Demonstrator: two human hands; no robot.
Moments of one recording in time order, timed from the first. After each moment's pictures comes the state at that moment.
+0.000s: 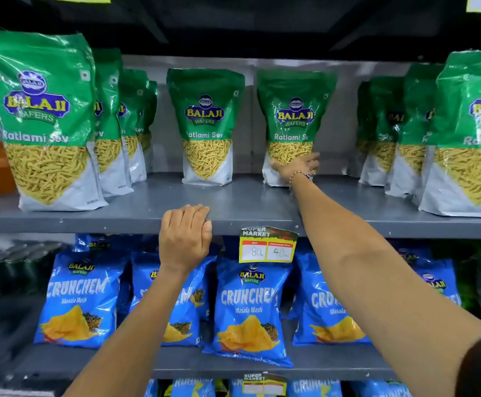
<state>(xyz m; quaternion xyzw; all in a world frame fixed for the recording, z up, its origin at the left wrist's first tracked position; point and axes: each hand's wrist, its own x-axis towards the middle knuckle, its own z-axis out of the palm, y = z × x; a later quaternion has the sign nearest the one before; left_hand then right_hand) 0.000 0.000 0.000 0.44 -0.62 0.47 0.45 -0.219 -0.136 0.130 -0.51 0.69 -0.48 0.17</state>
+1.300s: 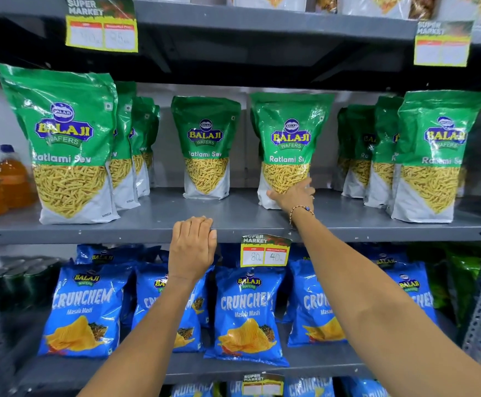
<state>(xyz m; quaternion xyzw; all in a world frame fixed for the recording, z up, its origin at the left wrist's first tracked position) -0.004 0.015 0.001 0.49 -0.63 0.42 0.43 -0.227 -0.048 0.115 -0.55 0.69 -0.46 0.14</state>
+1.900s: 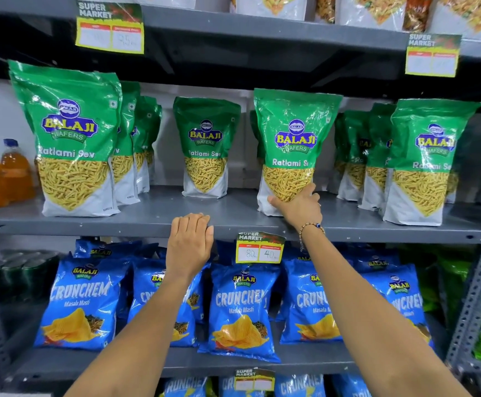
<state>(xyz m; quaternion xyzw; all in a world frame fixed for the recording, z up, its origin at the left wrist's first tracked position) -0.007 0.023 0.002 0.51 -0.65 0.38 0.42 -0.242 -0.001 0.103 -0.57 0.67 -0.46 0.07</state>
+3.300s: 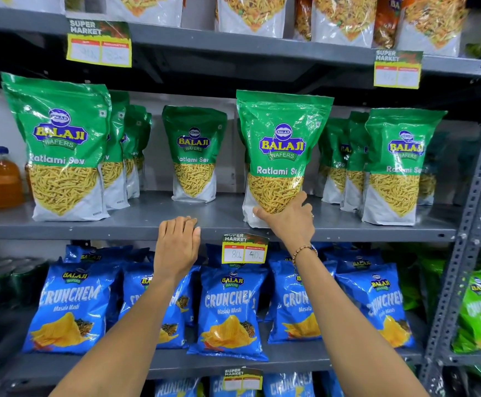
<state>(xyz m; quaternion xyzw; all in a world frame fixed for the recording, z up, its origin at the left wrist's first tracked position) -0.012 0.032 0.008 0.55 -0.65 0.34 0.40 -0.244 0.064 0.101 -0.55 0.68 -0.48 0.04</state>
